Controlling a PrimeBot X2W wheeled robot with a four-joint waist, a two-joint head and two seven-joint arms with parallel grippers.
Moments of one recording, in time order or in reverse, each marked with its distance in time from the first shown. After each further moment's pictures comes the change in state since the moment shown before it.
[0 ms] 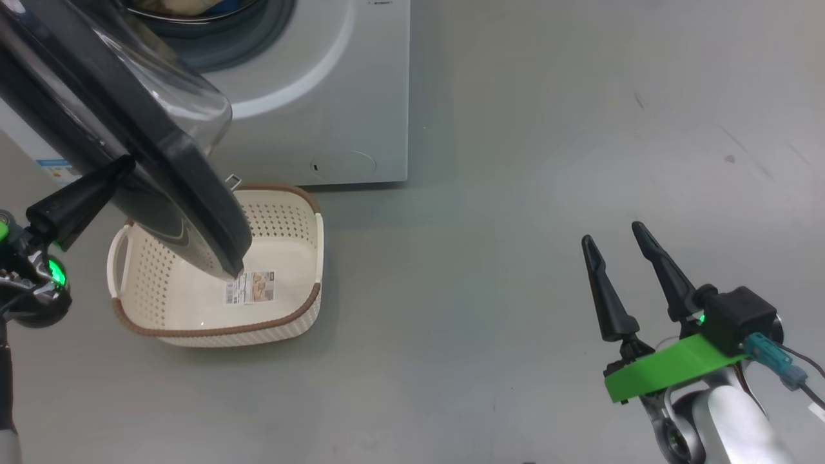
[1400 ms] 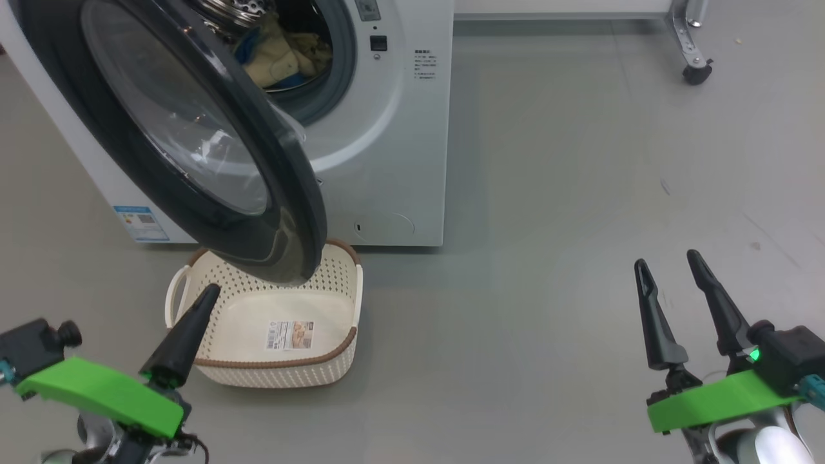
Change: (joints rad) left arm 0.528 -0.048 -0.263 -0.476 0.345 -0.087 -0.601; right arm 0.137 -0.013 -0.110 -0.109 0.009 0.000 0.000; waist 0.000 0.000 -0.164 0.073
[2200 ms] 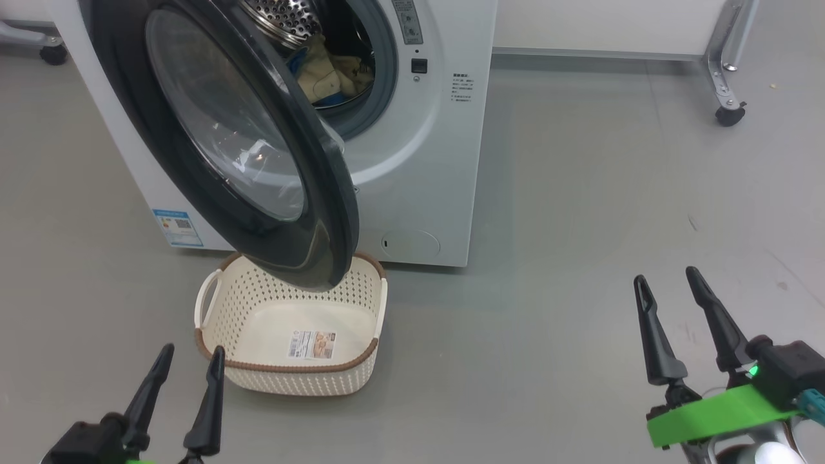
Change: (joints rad) left arm 0.108 0.024 -0.125 0.190 0.735 0.028 -0.562; right arm 0.048 0.011 -0.006 -0.020 -0.003 0.000 0.011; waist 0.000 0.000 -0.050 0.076
